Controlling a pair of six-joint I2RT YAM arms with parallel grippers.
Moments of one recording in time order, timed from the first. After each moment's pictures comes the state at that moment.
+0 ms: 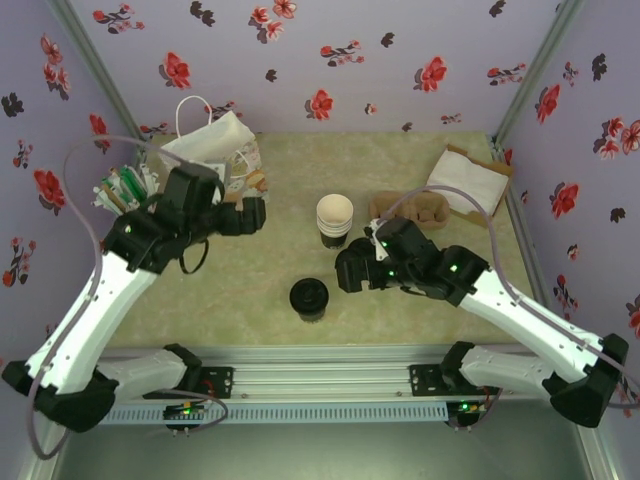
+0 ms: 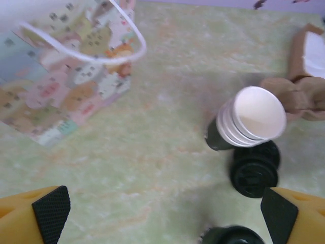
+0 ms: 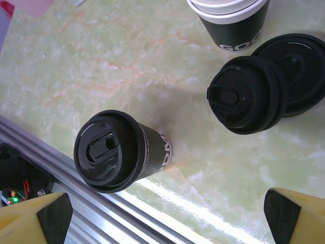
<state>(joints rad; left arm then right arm) -0.58 1.16 1.50 -1.07 -0.19 -0.41 0.86 1.02 1.02 -0.86 -0.08 0.59</state>
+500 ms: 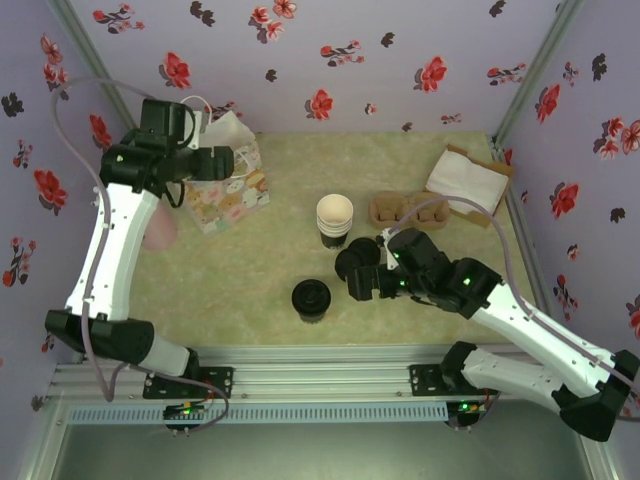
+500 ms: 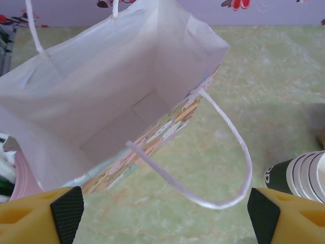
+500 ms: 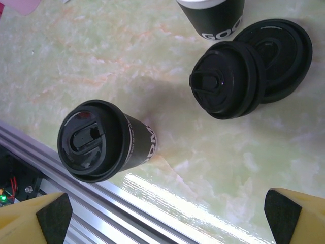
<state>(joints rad) -0.22 1.49 1.86 -1.15 -0.02 -0.14 0.86 0.92 0.93 -0.87 -0.06 0.59</state>
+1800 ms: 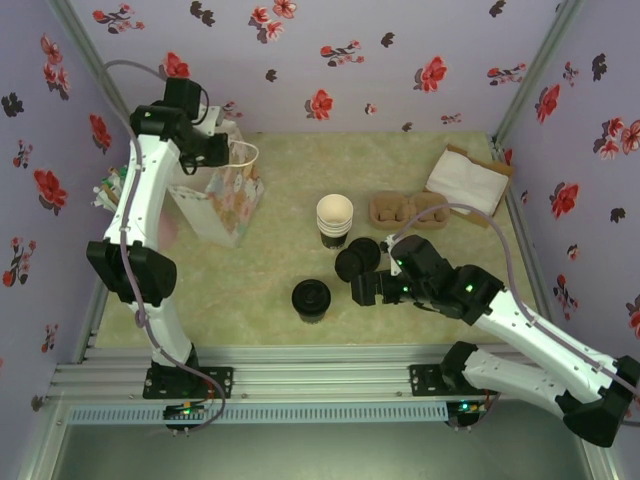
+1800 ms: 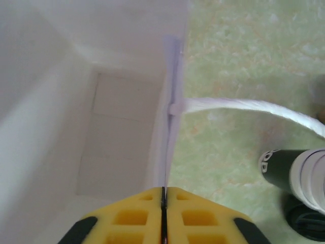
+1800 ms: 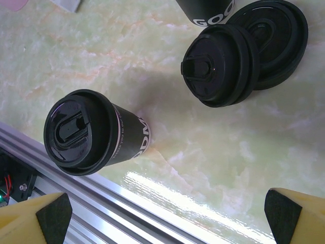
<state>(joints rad) -0.18 1.87 2.16 -1.32 0.13 -0.14 0.85 0.87 0.87 -0.86 -0.06 0.62</state>
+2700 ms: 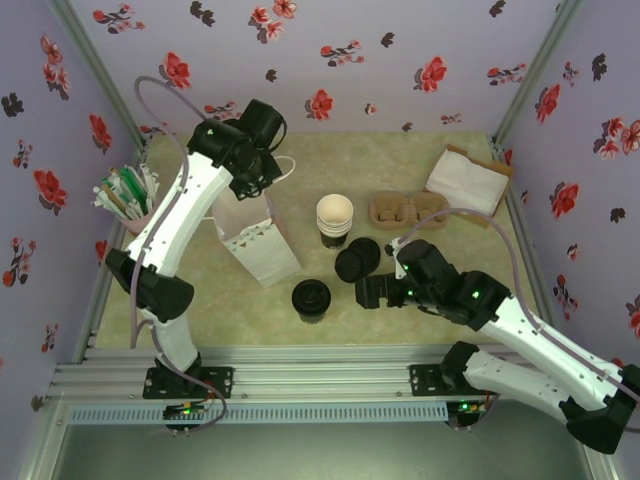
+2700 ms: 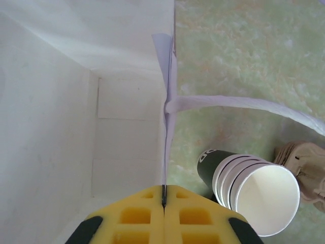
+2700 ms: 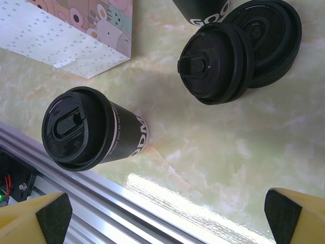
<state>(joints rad) -0.59 1.83 2.18 -1.49 -0.24 -1.02 0.85 0.82 0.83 -0.86 -0.06 0.62</state>
